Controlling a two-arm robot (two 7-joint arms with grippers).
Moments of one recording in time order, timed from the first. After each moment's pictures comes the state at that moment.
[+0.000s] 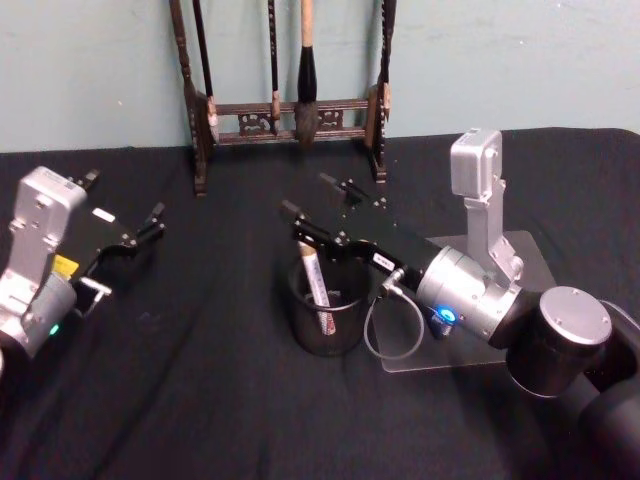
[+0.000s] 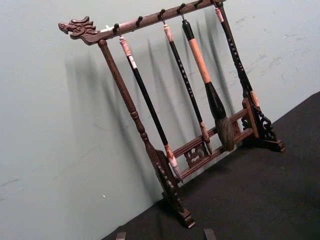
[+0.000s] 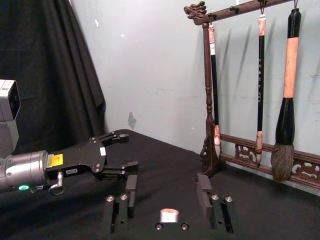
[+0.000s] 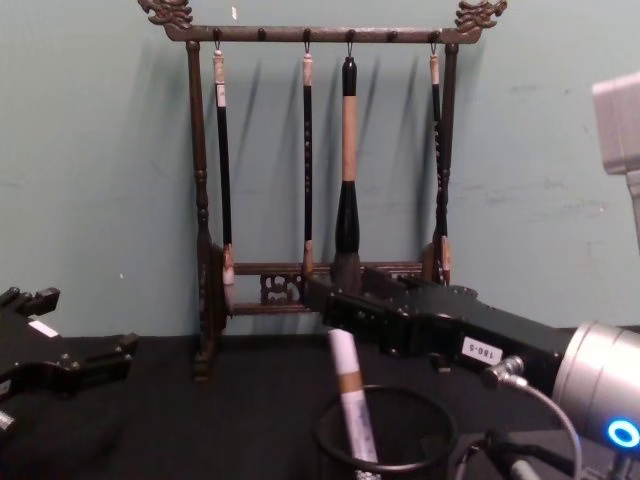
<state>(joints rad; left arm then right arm) -0.20 0.60 0.45 -1.41 -0.25 -0.12 0.03 0.28 0.28 -0.47 -1.39 0.50 -0.06 0.51</state>
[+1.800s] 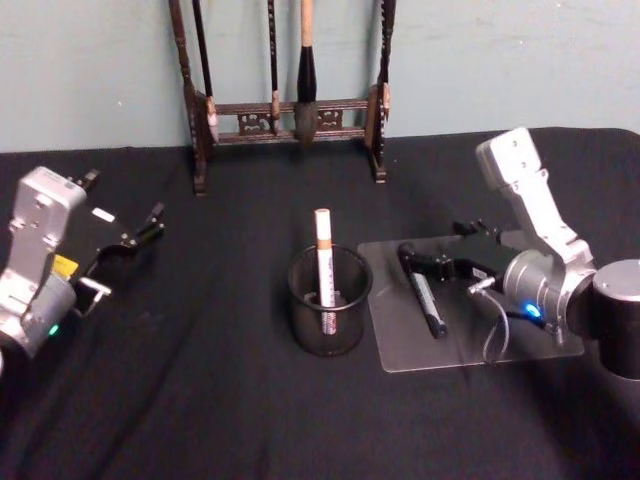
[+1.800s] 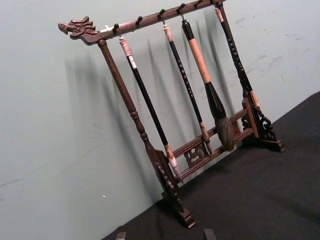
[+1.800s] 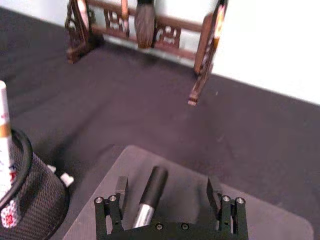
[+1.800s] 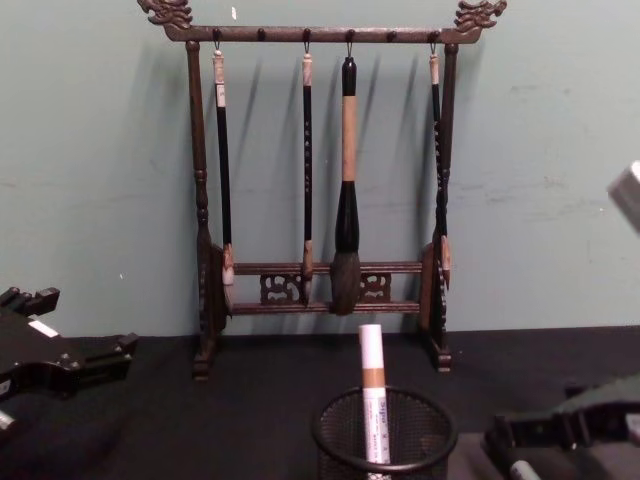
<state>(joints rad) -0.20 0.60 0.45 -1.41 -0.25 -0.12 0.03 0.25 0.42 -0.39 -1.53 0.32 0.49 0.19</state>
